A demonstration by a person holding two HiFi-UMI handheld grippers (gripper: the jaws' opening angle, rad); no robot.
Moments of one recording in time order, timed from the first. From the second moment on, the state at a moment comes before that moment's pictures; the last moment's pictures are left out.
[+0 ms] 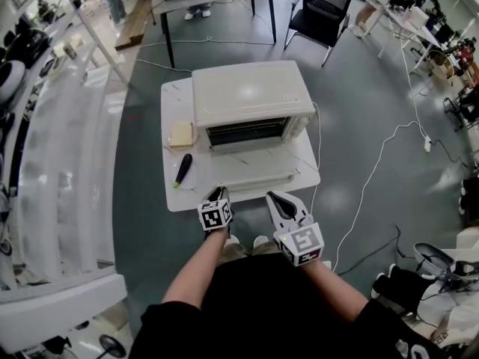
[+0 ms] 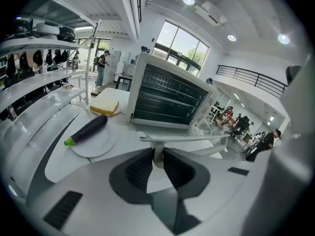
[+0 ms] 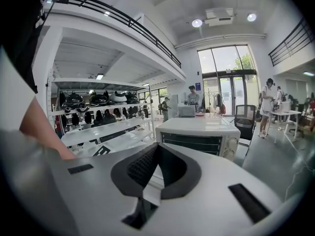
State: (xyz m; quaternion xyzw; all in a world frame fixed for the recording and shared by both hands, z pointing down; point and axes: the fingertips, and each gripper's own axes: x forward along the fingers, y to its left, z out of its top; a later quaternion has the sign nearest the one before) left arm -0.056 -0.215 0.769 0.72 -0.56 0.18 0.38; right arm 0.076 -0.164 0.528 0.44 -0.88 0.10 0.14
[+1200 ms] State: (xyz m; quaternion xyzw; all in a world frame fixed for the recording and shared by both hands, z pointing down) left arm -0.058 -0.237 0.726 0.72 -0.57 0.17 0.35; right arm 0.096 -0.173 0.508 0.47 -0.87 0.10 0.10
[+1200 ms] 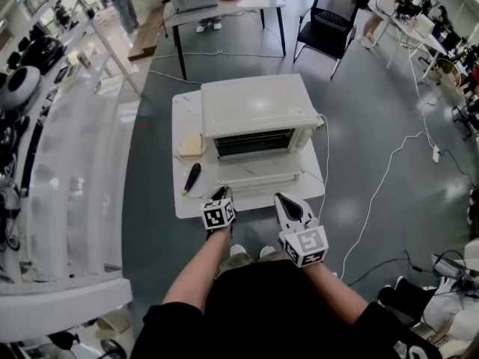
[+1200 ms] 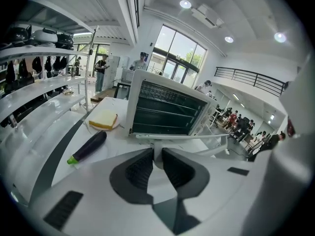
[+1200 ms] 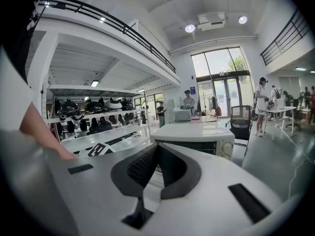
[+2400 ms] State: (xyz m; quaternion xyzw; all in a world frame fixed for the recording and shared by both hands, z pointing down) left arm -0.064 -0.286 0.682 0.71 -0.59 0.17 0.34; right arm 0.097 -0.218 0.505 0.47 -0.87 0.14 0.06
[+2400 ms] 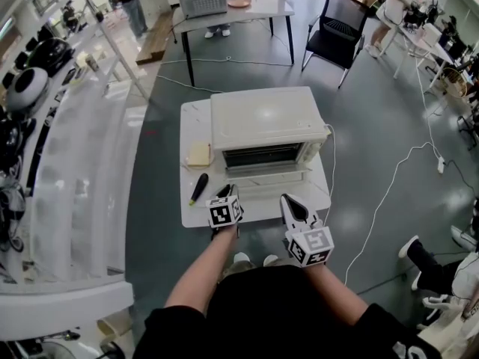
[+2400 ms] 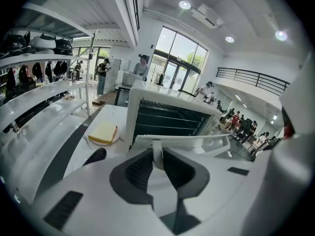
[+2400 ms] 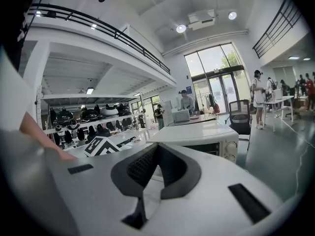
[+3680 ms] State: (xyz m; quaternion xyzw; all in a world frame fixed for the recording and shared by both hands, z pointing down) left arm -0.065 -0.341 0.649 0.72 -0.60 0.14 0.31; right arm 0.092 -0.241 0.522 0.47 -0.87 0.11 0.11
